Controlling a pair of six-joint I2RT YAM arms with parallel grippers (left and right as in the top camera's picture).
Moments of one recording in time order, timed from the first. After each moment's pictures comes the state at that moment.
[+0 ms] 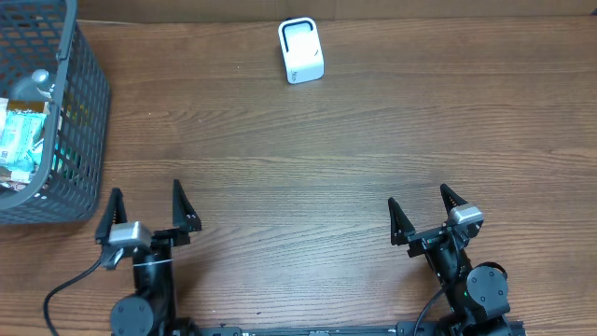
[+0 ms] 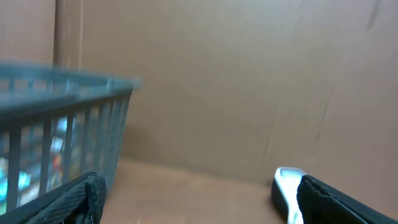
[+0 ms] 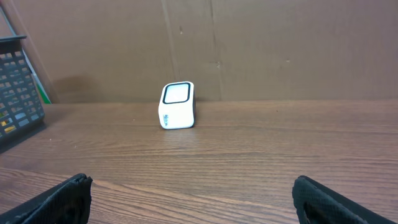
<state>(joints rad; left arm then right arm) 0.03 0.01 0.08 0.21 -0.08 -0.15 0.31 0.01 0.02 -0.03 0.02 0.15</state>
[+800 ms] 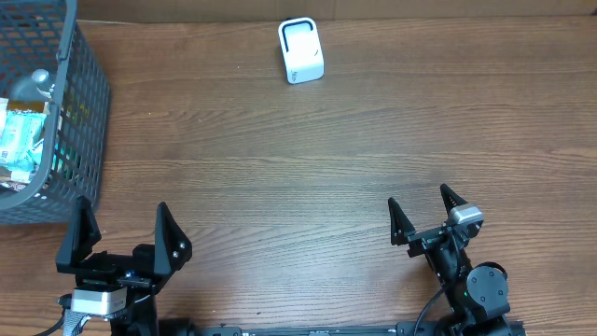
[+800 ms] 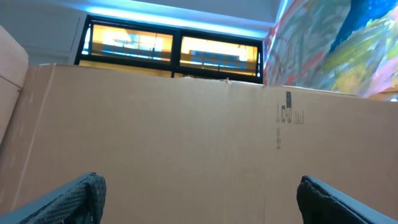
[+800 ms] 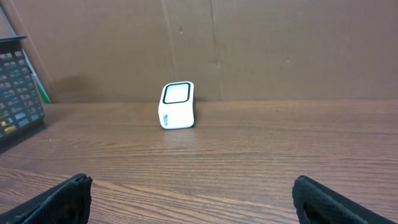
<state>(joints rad) 0.03 0.01 0.29 0.42 0.07 -0.19 0.31 0.01 0.02 -0.03 0.02 0.15</state>
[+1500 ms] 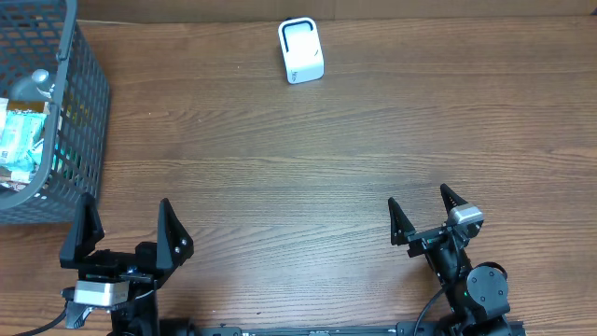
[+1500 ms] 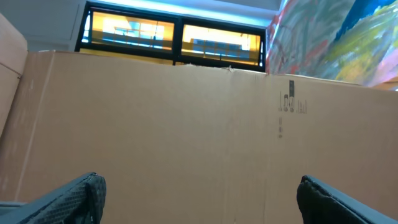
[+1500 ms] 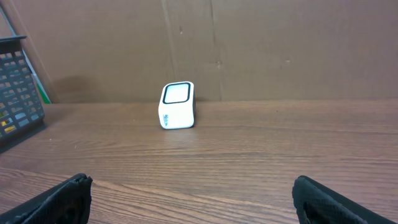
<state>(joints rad) 0.03 0.01 0.29 0.37 0.07 -0.19 0.31 0.01 0.02 -0.03 0.02 0.15</state>
